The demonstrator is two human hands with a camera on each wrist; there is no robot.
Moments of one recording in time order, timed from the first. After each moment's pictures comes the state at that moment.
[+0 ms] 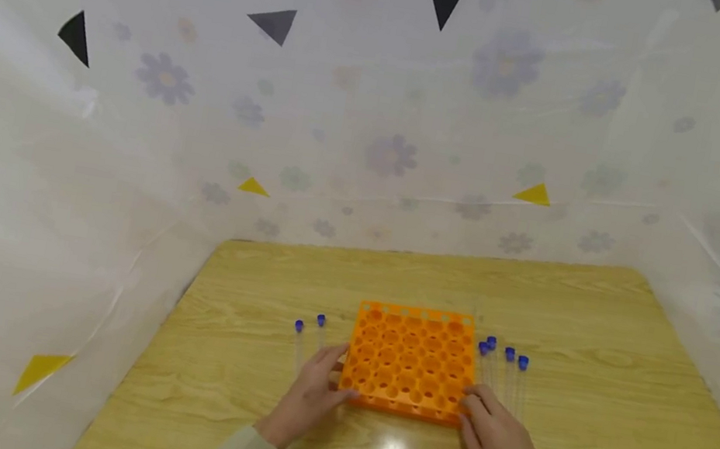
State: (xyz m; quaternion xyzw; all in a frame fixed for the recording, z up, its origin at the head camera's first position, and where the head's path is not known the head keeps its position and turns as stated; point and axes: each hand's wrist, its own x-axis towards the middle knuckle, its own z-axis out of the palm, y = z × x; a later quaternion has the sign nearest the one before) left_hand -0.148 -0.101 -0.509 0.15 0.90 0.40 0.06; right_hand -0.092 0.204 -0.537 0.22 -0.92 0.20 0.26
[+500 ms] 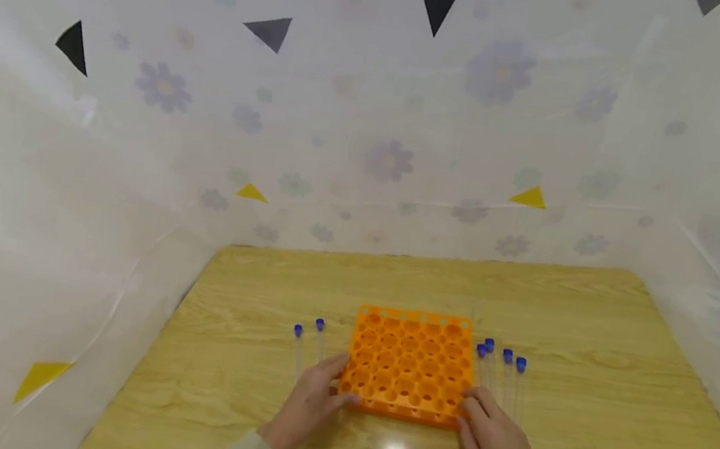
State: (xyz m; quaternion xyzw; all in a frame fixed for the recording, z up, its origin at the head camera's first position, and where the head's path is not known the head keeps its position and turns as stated) left_hand -0.148 -0.099 -0.513 0.19 0.93 0.32 0.01; right_hand -0.093 0.203 -0.542 0.22 -0.91 0.21 0.28
